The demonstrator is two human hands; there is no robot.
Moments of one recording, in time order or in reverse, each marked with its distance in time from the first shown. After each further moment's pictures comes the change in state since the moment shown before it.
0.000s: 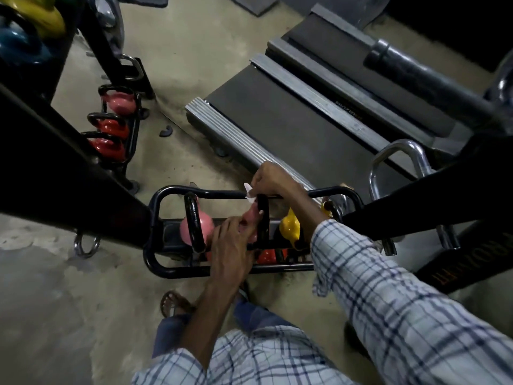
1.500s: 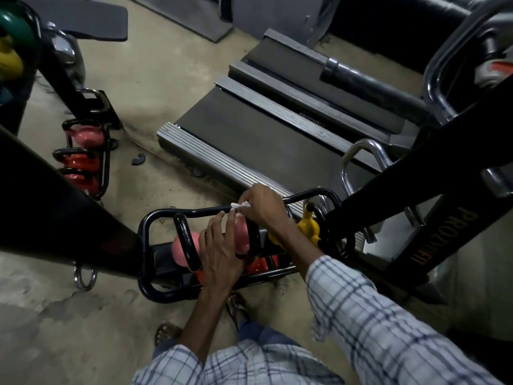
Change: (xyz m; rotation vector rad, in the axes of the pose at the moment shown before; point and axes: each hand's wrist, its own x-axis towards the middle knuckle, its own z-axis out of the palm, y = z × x) left_hand 0.015 -0.012 -0.007 -0.109 0.075 0.014; right_hand -0.057 -0.005 0.025 0.034 0.330 0.048
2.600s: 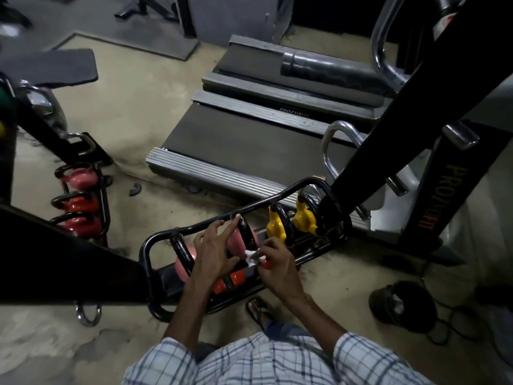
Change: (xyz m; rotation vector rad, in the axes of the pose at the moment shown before) left_hand 0.035 -0.012 -0.030 0.034 -0.385 0.148; right_hand -0.144 0.026 0.070 0.524 0.455 -0.028
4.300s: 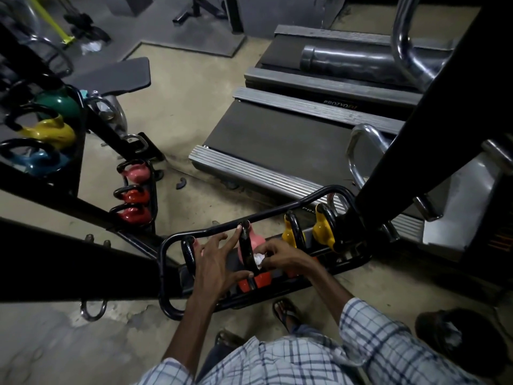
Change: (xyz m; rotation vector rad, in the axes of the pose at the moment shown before) left_hand -0.008 0.011 0.003 0.227 0.078 -0.156; right_hand 0.092 0.056 -0.004 0.393 -0.937 0.225
